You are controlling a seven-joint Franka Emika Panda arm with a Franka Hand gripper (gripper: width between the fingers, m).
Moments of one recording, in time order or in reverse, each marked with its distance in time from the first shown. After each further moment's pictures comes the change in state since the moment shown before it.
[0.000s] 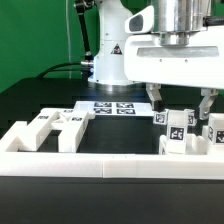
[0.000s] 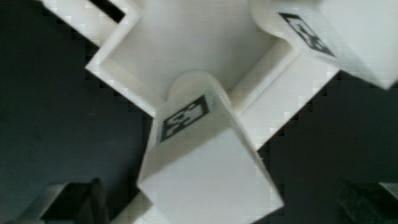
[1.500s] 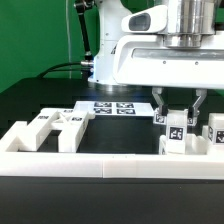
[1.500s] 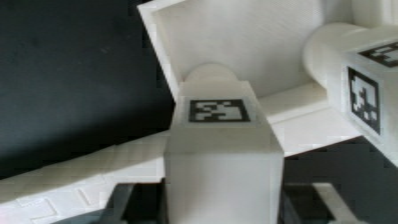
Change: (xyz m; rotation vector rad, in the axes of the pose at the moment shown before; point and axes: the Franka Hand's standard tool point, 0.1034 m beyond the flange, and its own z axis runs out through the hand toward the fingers) arm -0.001 0.001 0.002 -0.033 0.010 -0.451
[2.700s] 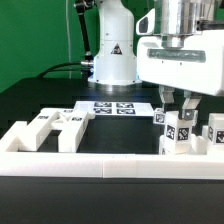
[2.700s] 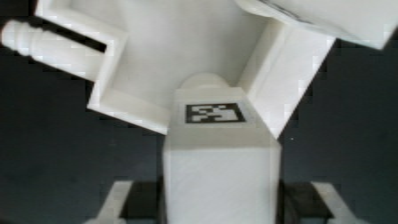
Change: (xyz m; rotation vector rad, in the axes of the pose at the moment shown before) arm -0.003 0.001 0.001 -0.010 -0.004 0.869
